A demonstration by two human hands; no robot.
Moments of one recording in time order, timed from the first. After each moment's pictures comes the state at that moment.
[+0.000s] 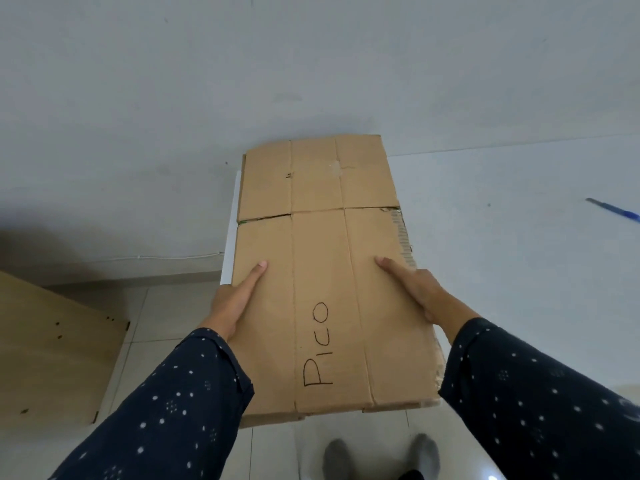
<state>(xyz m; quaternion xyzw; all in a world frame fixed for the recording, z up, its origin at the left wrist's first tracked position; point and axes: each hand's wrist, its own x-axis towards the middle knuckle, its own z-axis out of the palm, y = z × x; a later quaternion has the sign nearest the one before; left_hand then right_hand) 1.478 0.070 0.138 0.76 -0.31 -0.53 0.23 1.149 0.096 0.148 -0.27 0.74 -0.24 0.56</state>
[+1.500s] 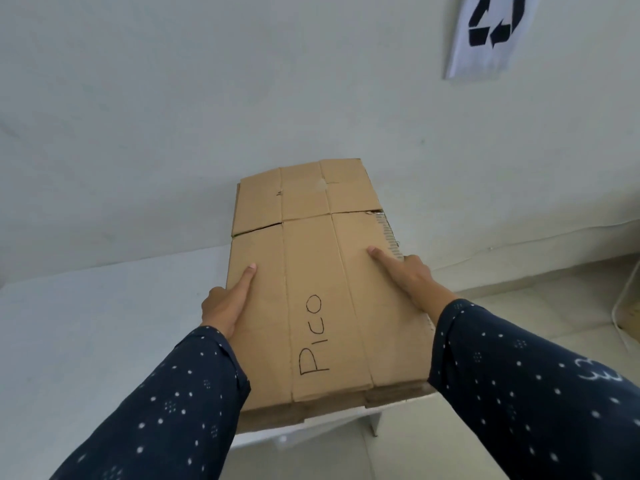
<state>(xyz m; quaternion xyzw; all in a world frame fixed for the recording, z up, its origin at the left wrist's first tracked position) 0.733 0.156 0.276 0.74 -0.43 -0.42 0.31 0.419 0.200 0.285 -0.34 0.78 -0.36 0.38</state>
